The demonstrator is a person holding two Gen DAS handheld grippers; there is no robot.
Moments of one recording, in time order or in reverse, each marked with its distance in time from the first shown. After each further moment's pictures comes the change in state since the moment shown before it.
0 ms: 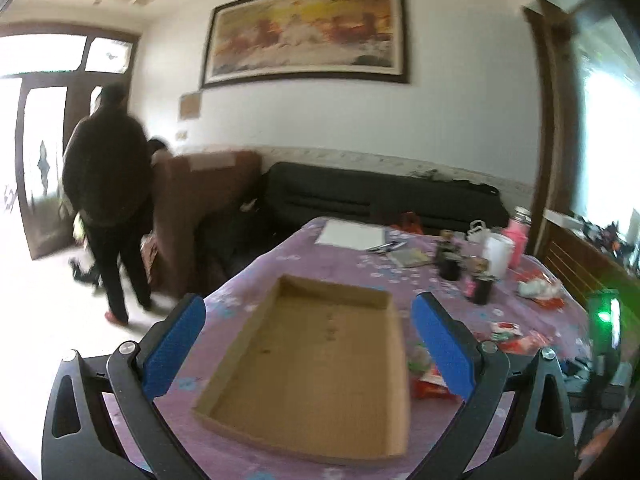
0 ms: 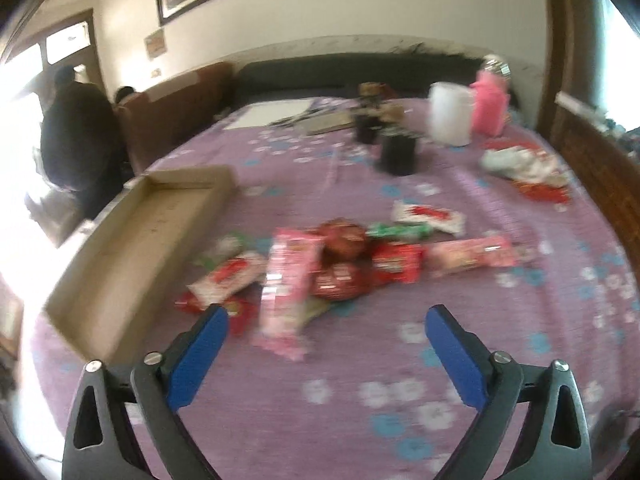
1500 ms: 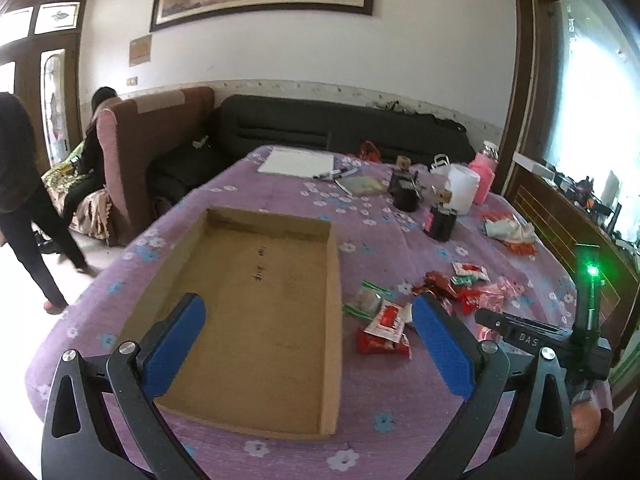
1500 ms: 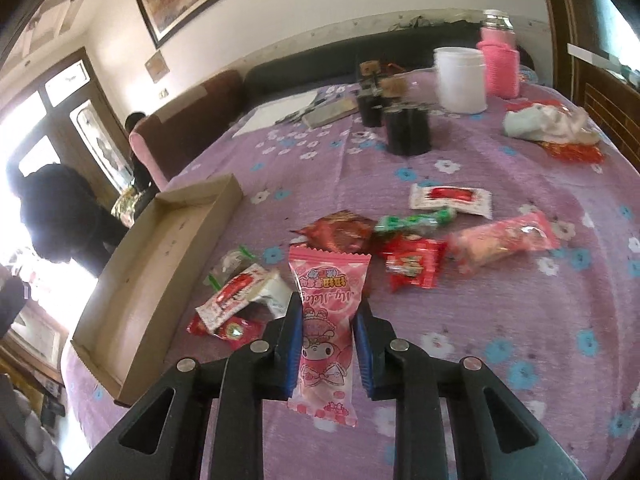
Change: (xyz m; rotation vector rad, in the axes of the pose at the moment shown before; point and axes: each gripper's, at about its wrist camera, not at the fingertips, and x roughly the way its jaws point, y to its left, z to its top) left arm 0.032 -0.076 -0.024 0.084 0.257 -0.159; right arm 0.022 -0.053 0.004 0.152 0.007 0.078
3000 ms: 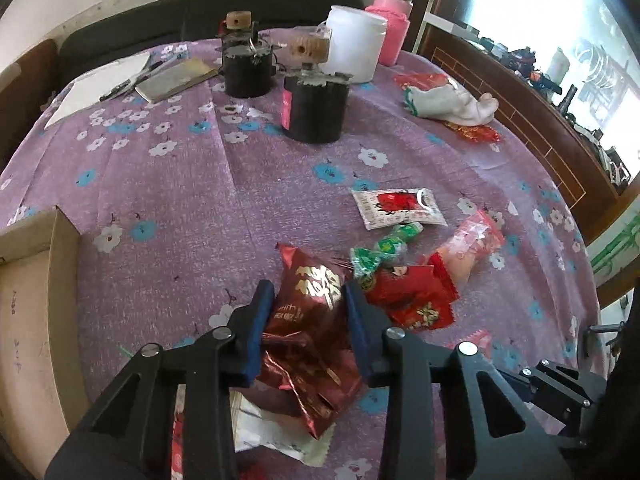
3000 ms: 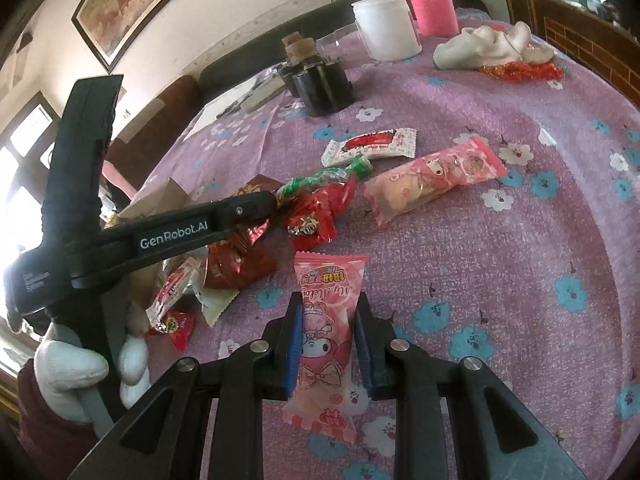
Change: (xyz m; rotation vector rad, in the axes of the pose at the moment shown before) left arm 0.202 -0.160 0.011 0.275 0.442 -0.325; right arm 0.016 -0.048 -0.016 0.159 0.074 -0.051
